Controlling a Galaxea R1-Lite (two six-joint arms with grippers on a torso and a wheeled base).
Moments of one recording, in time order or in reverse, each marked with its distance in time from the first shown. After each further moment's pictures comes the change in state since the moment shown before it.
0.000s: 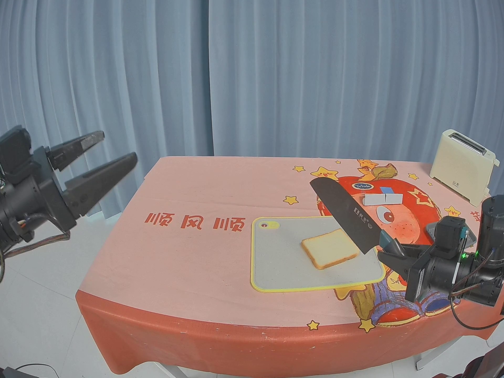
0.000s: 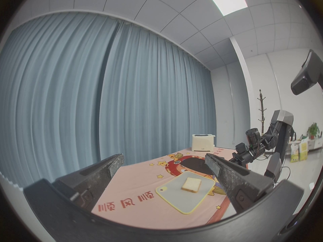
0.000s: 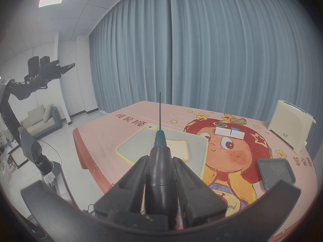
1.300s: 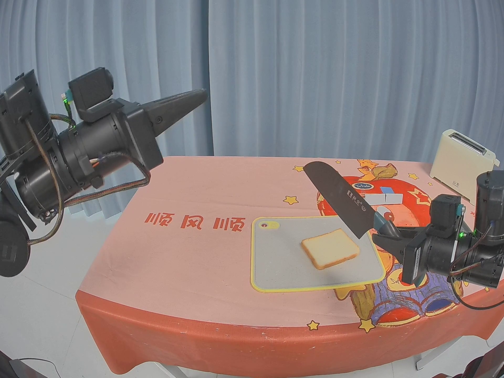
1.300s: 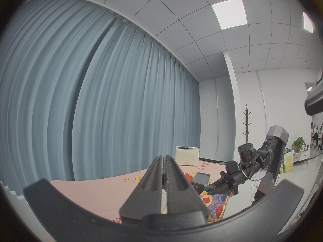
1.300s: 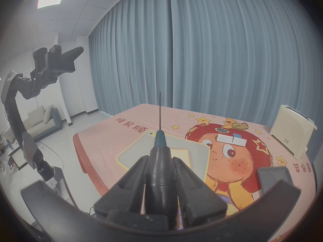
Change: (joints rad) left arm -0.208 0.311 -0.271 -0.125 0.048 -0.106; right arm -0.001 0.033 -0.150 0.118 0.005 0.002
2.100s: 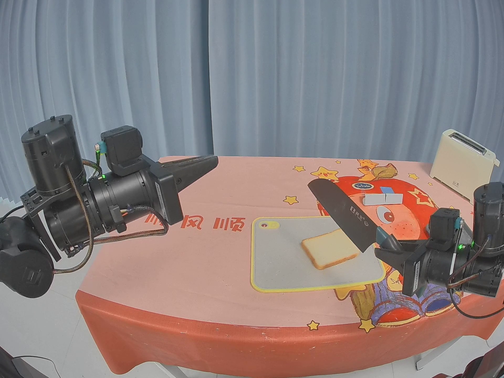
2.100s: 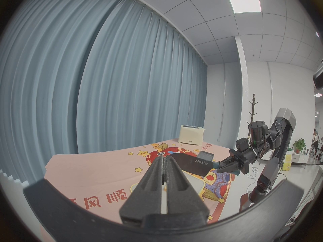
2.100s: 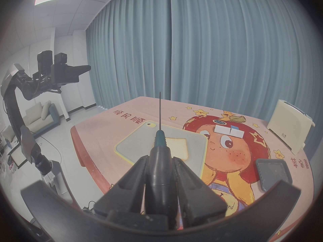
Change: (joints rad) left arm -0.005 0.066 0.128 0.013 0.028 0.026; right arm 0.014 -0.011 0.041 0.031 -0.031 0.005
